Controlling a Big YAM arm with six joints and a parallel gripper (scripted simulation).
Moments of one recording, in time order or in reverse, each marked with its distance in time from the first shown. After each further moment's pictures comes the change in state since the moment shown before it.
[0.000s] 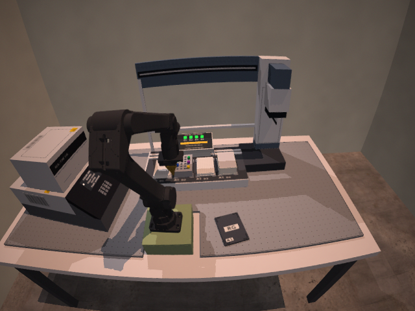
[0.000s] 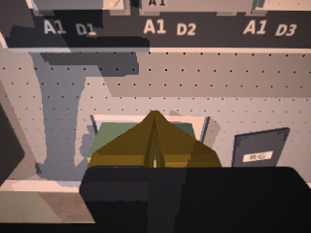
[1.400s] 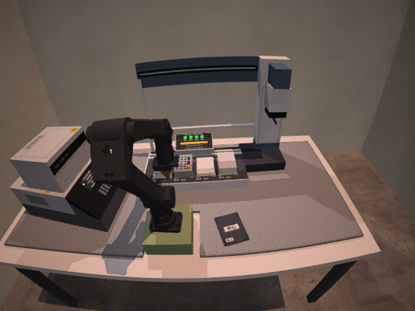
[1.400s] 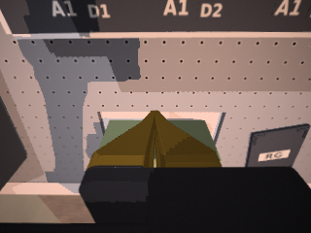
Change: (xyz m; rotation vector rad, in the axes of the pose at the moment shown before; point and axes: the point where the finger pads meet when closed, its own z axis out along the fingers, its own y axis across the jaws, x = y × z) arm 0.018 0.021 0.011 0.004 -0.012 0.007
